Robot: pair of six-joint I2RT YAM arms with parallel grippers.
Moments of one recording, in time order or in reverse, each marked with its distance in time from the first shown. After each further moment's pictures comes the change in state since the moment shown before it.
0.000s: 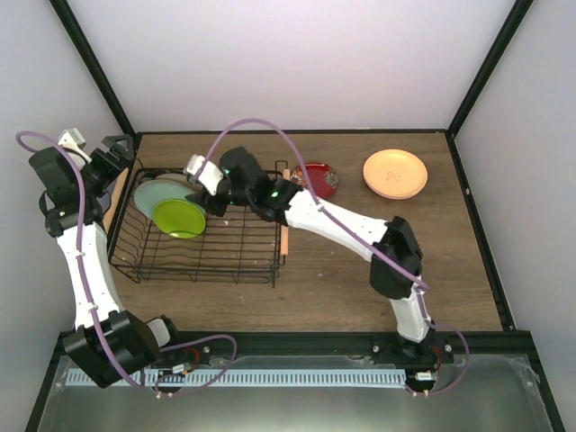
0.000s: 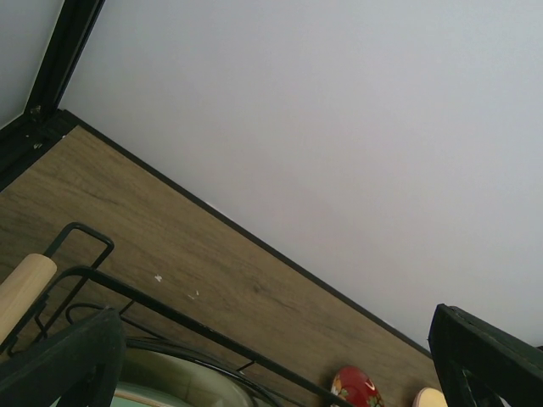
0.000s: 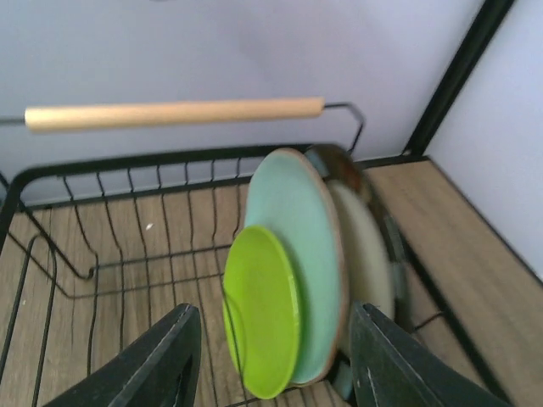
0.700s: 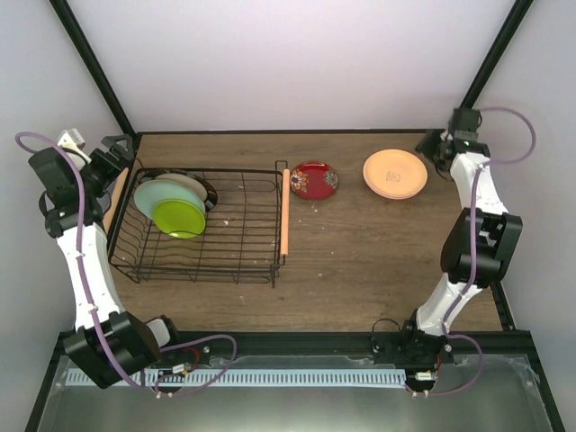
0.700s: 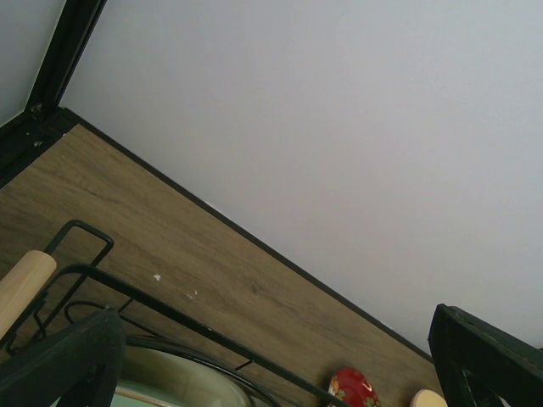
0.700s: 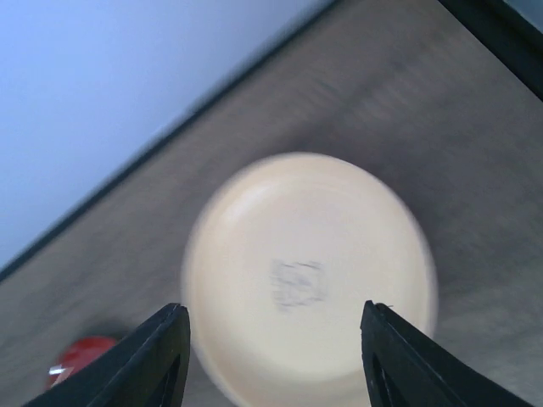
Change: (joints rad) left arm 0.000 -0.005 0.000 -0.005 -0.004 -0.012; right arm -1.210 -0.155 -0.330 -0.312 0.021 0.706
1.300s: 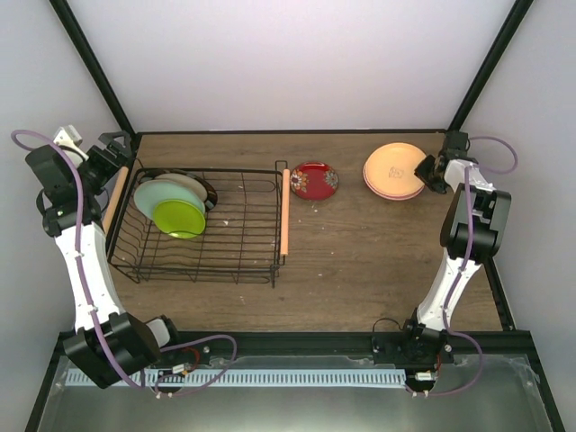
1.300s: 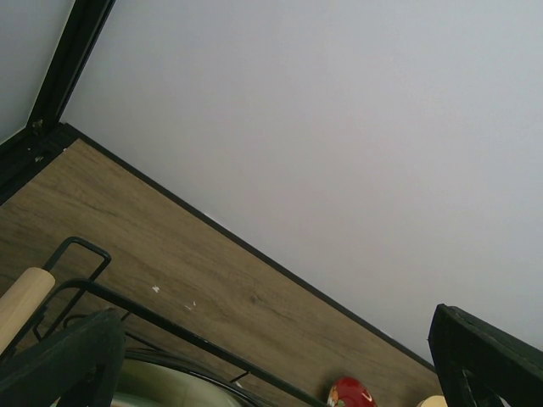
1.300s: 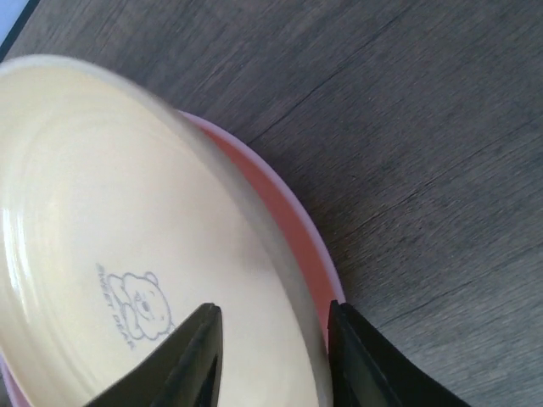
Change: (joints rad) left arm 0.000 0.002 0.028 -0.002 -0.011 0.000; right arm -0.035 0.234 -0.002 0.071 0.014 0.034
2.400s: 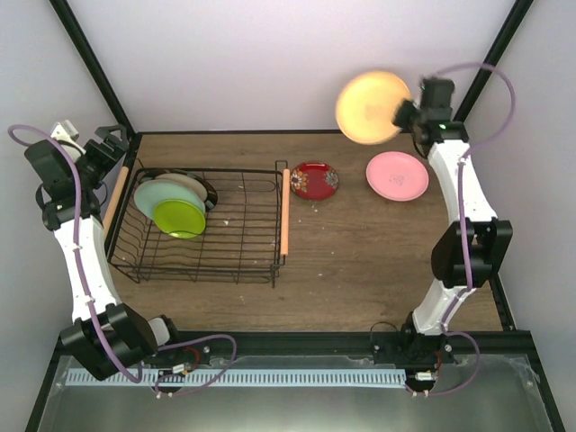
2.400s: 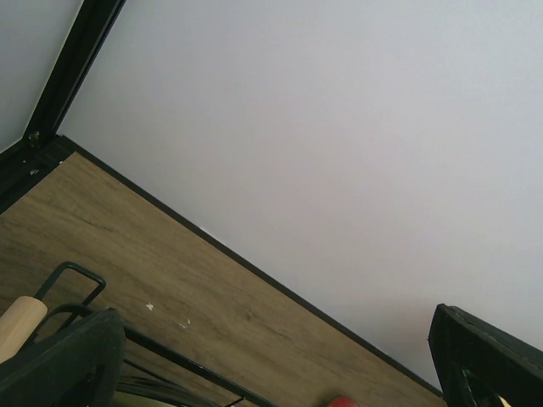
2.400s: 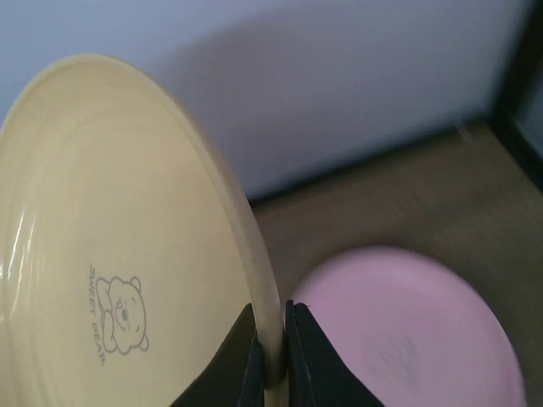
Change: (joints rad) left arm 0.000 0.049 0.025 0.053 -0.011 -0.041; right arm 0.336 -0.297 0.297 -0.042 0.185 -0.208
